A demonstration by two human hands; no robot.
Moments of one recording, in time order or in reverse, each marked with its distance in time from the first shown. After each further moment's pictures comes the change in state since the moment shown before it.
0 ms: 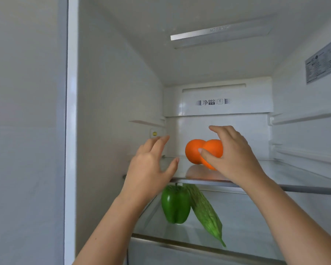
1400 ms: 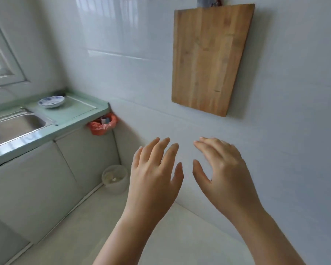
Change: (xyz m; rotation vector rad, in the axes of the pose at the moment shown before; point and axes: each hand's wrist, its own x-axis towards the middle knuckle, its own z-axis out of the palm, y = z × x) left_hand -0.525 0.043 -0.494 1.178 0.075 -0.787; right_hand -0.428 -0.563 0.001 1.017 -0.486 -0.714
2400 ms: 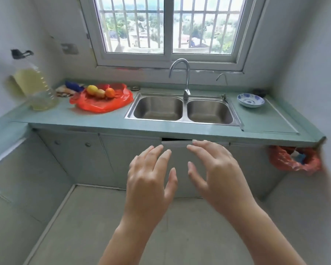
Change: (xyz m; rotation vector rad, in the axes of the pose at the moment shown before) left_hand -0.084 -0.360 -0.158 0.769 0.256 -0.778; right_hand 0.152 -0.365 0.310 0.829 -0.369 -0.709
